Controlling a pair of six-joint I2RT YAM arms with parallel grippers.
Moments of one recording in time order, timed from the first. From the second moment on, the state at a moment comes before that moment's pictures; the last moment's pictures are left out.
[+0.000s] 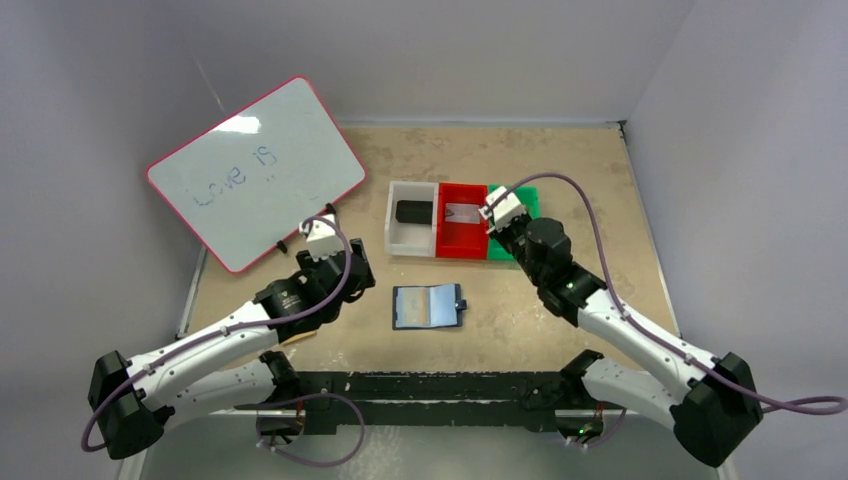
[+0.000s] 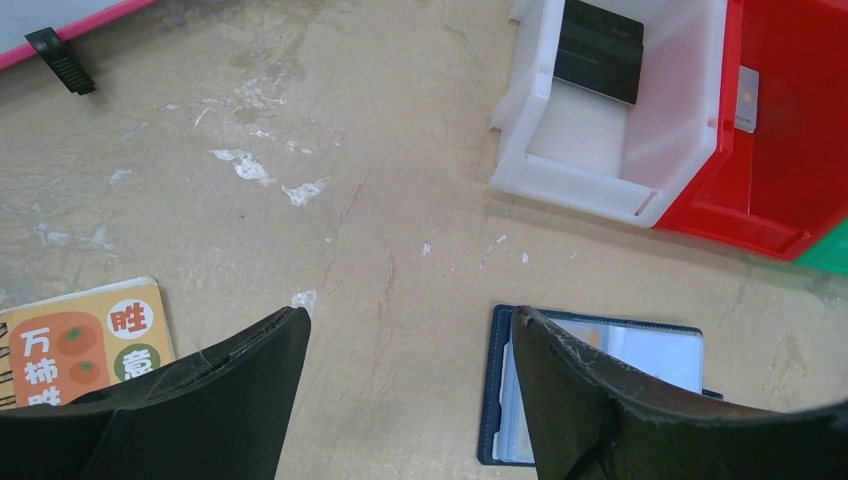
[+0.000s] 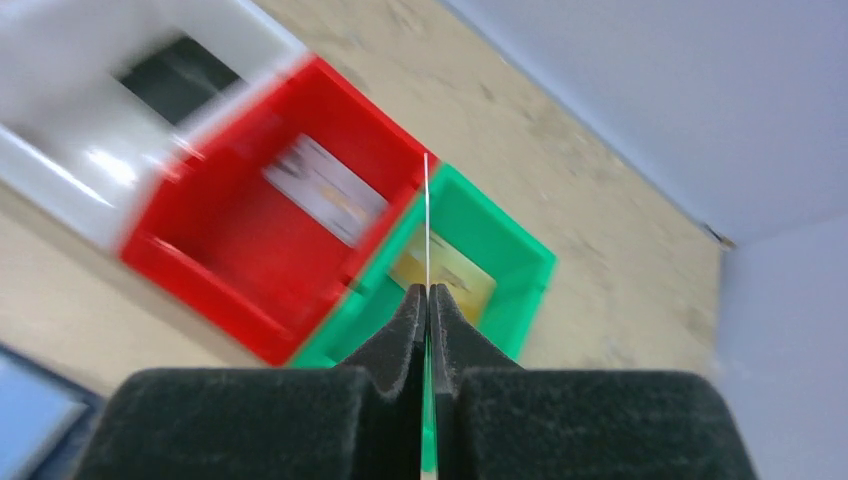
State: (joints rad) left arm -0.90 0.90 0.69 -0.56 -0.74 -0.86; right arm 0.66 0.96 0.62 0.13 0.30 -0.37
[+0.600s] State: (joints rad) left arm -0.90 0.91 0.69 -0.56 -0.71 -0.86; right arm 0.36 1.16 0.74 -0.10 -0.02 -0.74
